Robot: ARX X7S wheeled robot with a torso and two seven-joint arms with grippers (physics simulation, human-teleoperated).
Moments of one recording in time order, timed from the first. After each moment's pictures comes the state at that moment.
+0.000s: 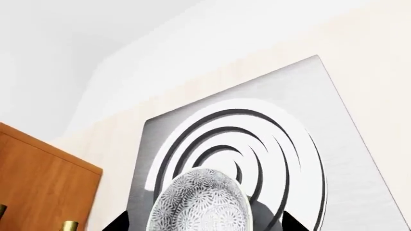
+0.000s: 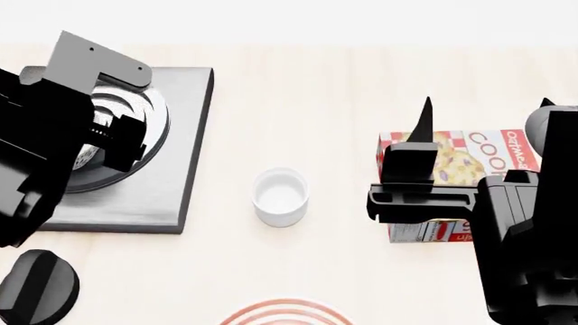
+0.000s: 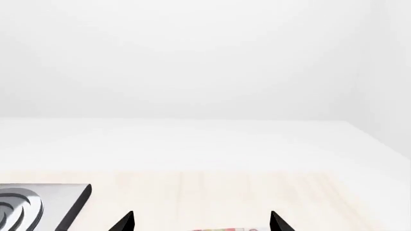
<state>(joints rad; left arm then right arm) -1.27 -0.18 0.58 -0.61 -0.23 -1.01 -0.24 0.73 0.59 0.10 -0.74 1.26 1.15 0.82</state>
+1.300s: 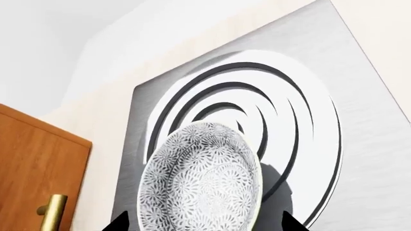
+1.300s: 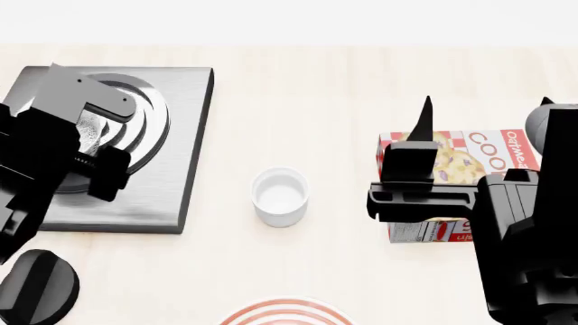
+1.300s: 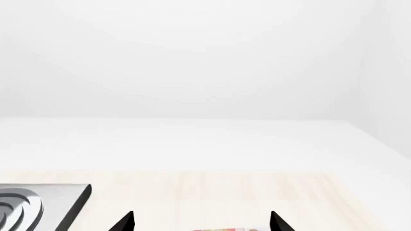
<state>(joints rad) -1.23 -0.24 0.61 -0.65 -0.25 -1.00 -0.19 0.73 0.61 0.08 -0.73 1.27 1.12 0.83</state>
